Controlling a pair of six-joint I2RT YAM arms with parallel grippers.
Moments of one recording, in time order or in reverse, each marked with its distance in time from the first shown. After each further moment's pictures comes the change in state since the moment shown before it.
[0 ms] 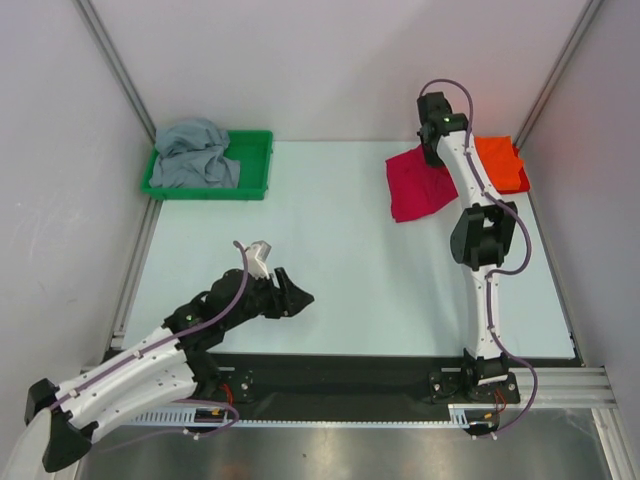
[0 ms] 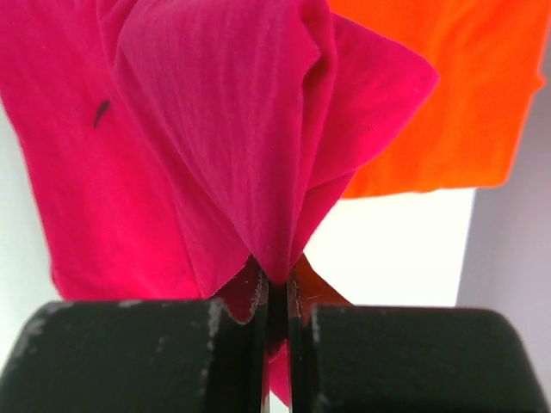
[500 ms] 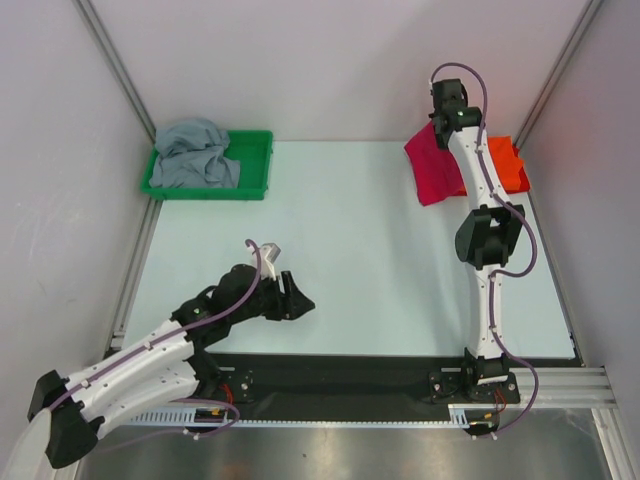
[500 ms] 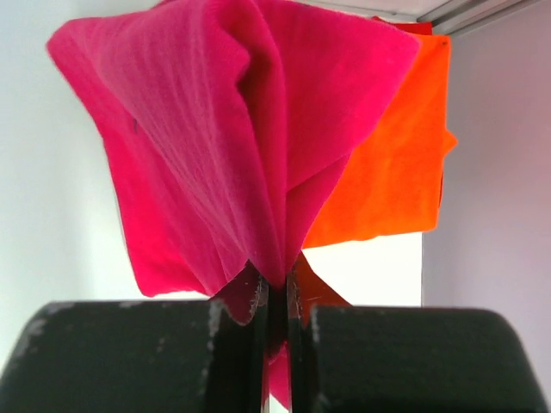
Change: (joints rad) left arm 0.042 0.087 0.002 -0.013 0.109 0.071; right arm -0.042 0.000 0.090 0.105 0.021 -0.087
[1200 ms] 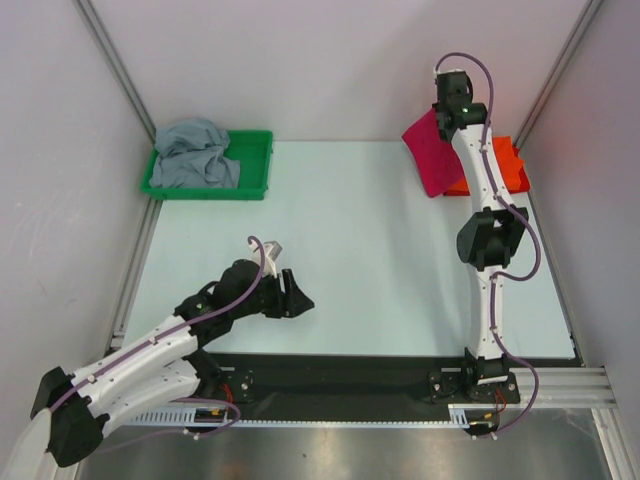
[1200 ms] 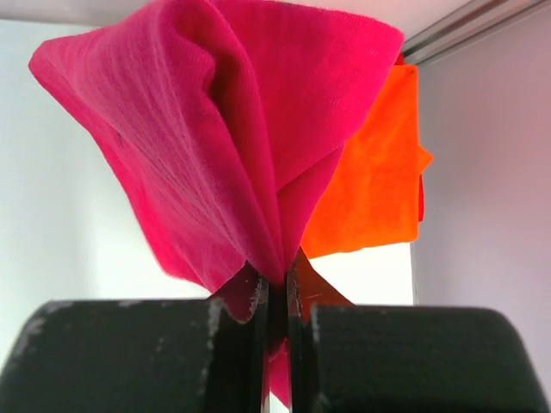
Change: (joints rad) left arm 0.050 0.053 0.013 -0.006 0.055 0.032; right arm -0.007 -0.022 0.027 0.039 0.005 -0.003
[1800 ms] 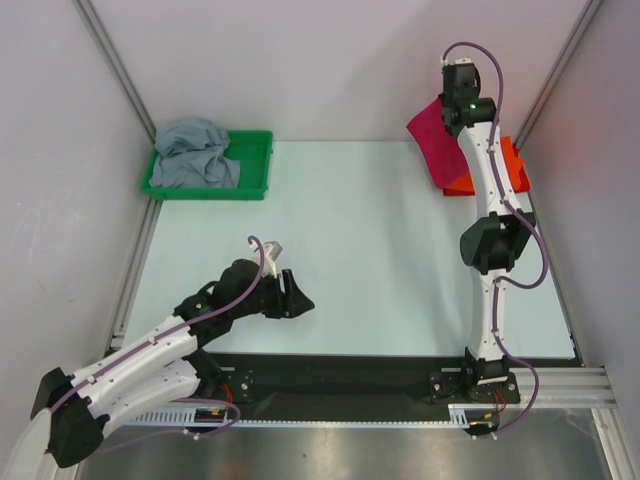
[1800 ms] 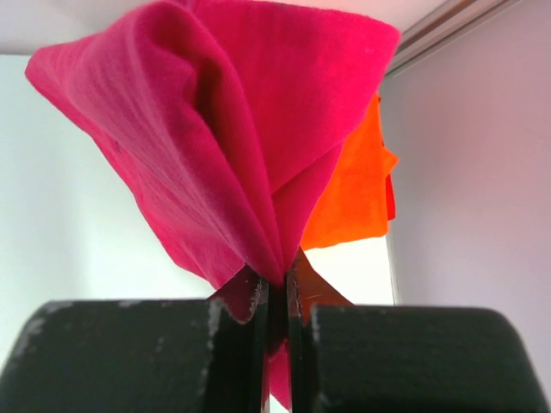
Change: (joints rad) left arm 0.007 -0.002 0.000 -0.002 0.022 0.000; right arm 0.003 -0.064 0.010 -0.015 0.035 0.003
